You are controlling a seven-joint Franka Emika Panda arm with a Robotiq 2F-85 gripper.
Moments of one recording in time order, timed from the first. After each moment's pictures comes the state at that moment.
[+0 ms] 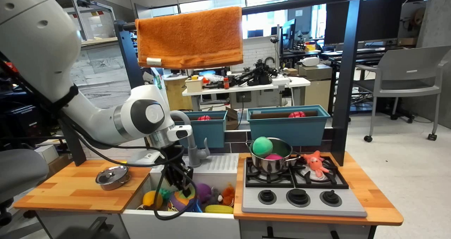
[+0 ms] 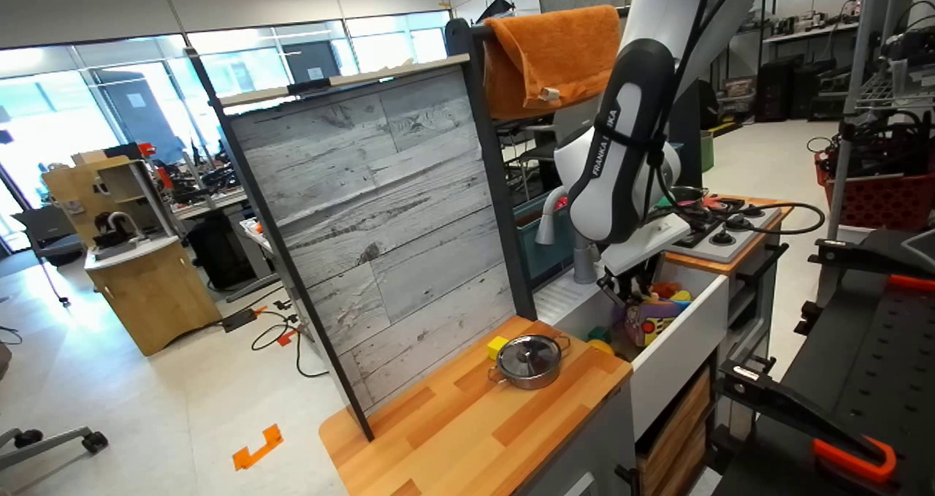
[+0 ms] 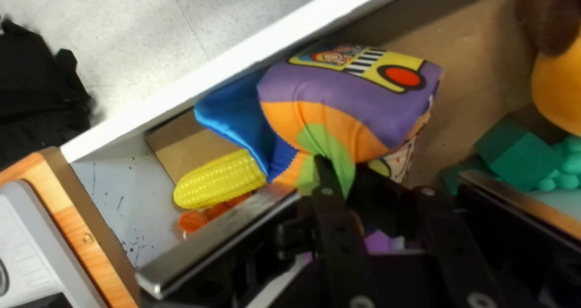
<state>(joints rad) 0.08 1.18 -0.25 -1.51 -0.07 2.53 0.46</state>
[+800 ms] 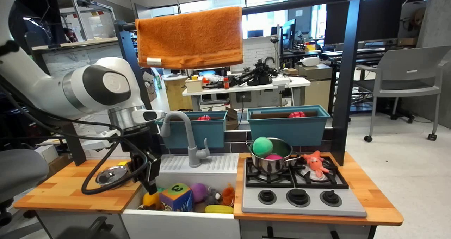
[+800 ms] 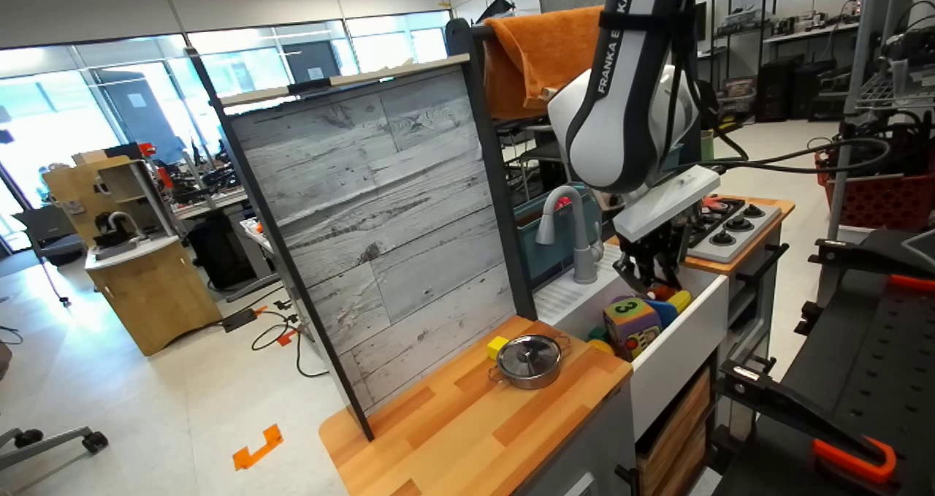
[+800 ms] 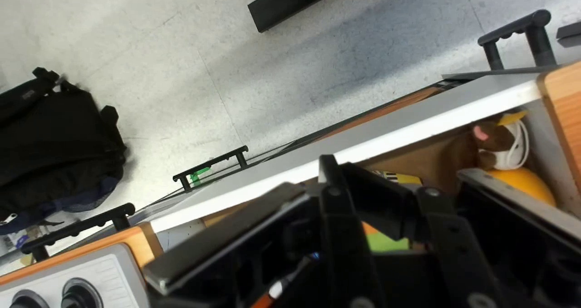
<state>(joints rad) 0.19 0.84 -0.26 -1.89 -0.10 2.45 0.47</state>
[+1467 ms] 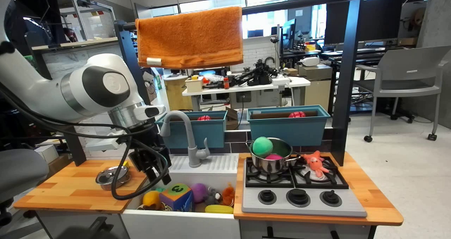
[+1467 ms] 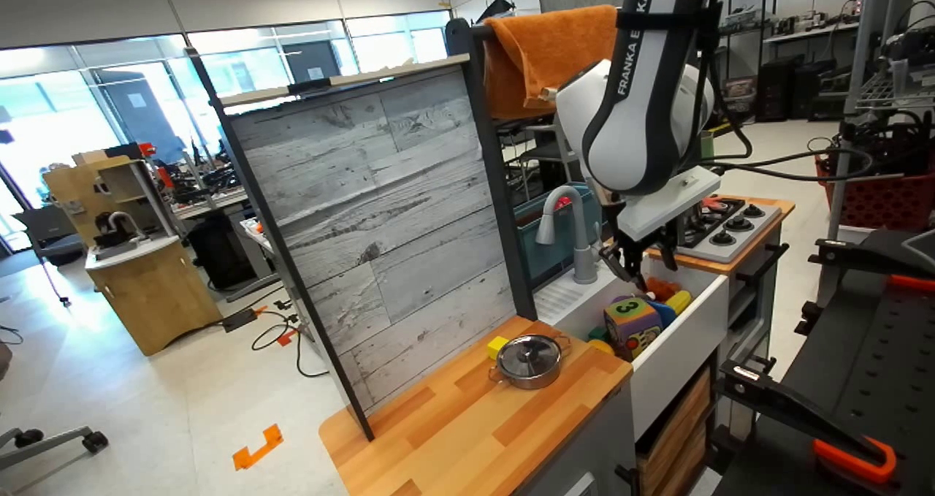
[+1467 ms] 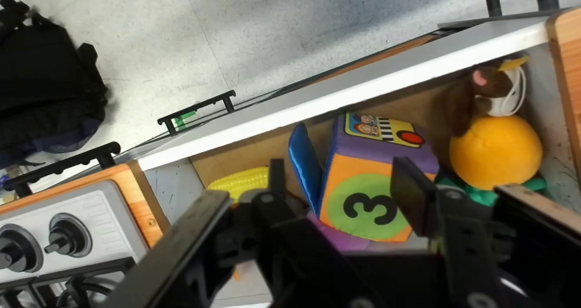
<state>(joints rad) 0.19 0.84 -0.28 -1.93 -0.16 2.63 0.47</state>
